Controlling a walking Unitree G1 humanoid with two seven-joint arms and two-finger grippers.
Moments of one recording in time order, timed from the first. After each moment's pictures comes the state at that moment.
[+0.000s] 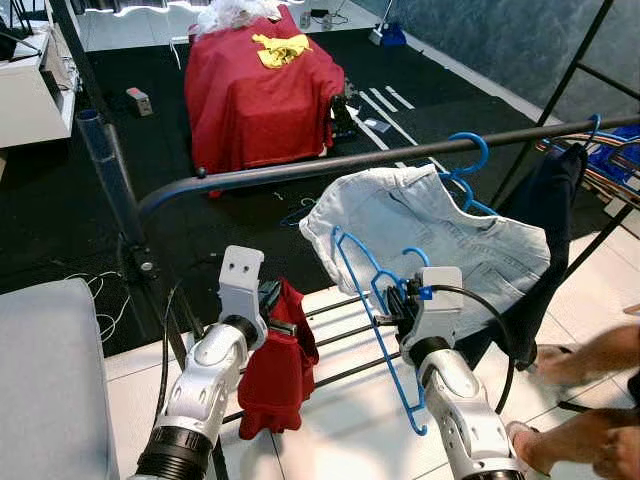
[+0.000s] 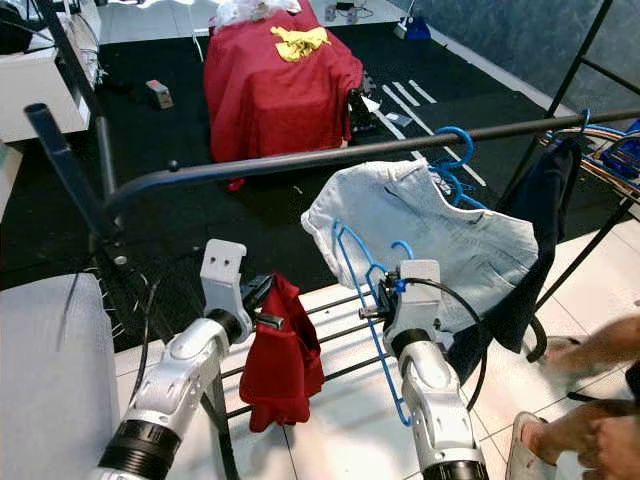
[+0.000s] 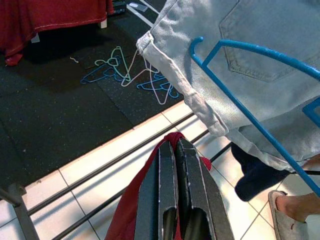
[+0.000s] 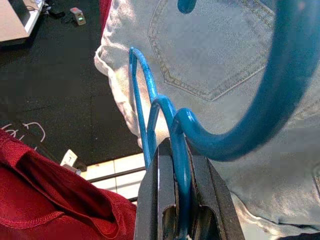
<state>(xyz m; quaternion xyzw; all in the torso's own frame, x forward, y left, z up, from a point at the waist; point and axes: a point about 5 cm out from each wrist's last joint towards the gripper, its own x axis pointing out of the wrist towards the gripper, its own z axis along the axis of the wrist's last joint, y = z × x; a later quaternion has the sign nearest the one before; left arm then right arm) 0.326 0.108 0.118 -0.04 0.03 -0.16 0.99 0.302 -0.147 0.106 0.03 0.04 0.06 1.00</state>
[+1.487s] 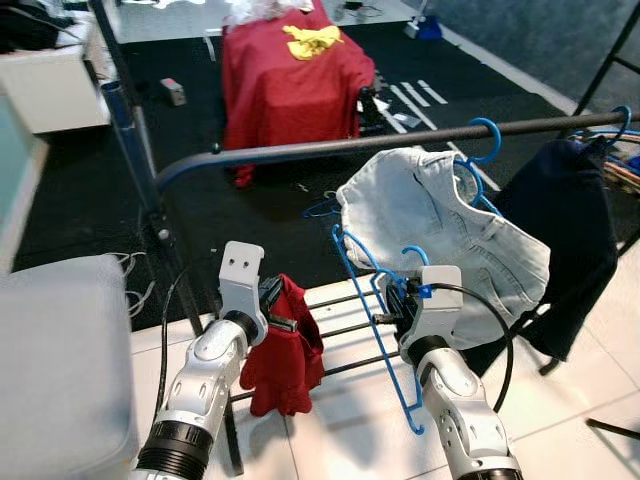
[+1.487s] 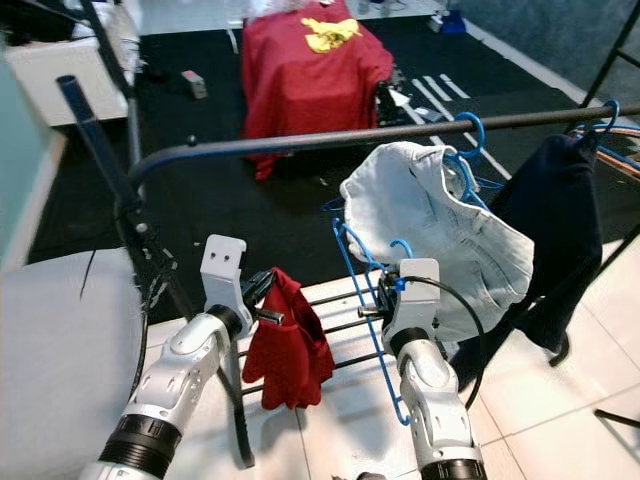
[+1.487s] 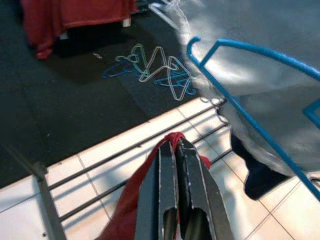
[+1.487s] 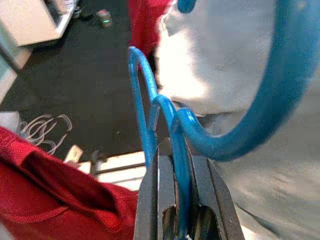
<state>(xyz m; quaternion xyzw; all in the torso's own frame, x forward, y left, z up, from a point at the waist) 0.329 0.107 0.121 -0.04 0.03 -0.16 0.99 0.304 -0.147 0.109 0.03 0.03 0.06 1.00</state>
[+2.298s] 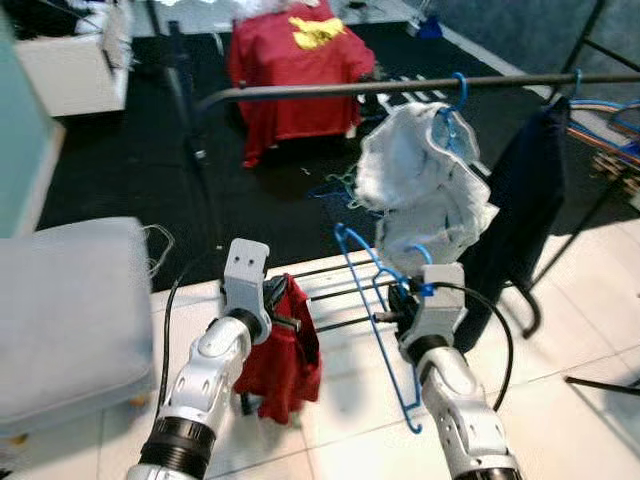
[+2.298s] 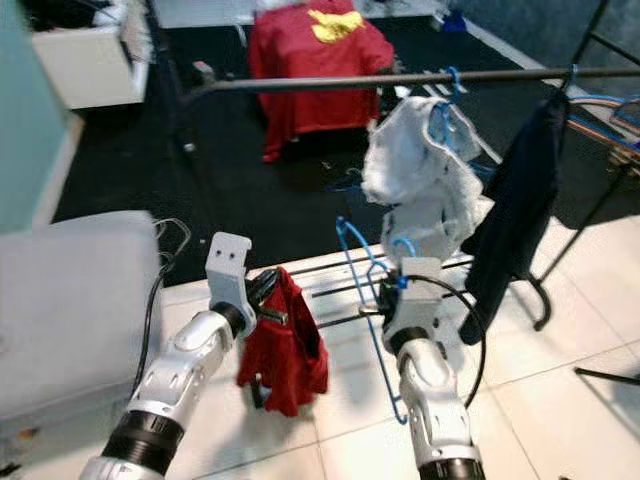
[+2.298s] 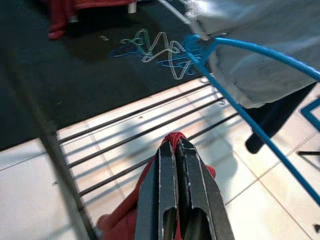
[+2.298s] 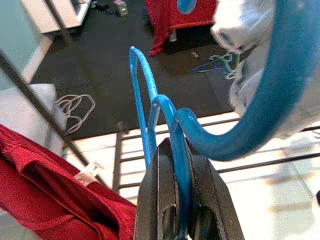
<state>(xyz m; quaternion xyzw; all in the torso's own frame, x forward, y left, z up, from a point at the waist) 0.332 0.108 0.123 -0.03 0.03 -0.16 0.99 0.305 -0.144 0.110 0.05 0.04 0.06 1.00</state>
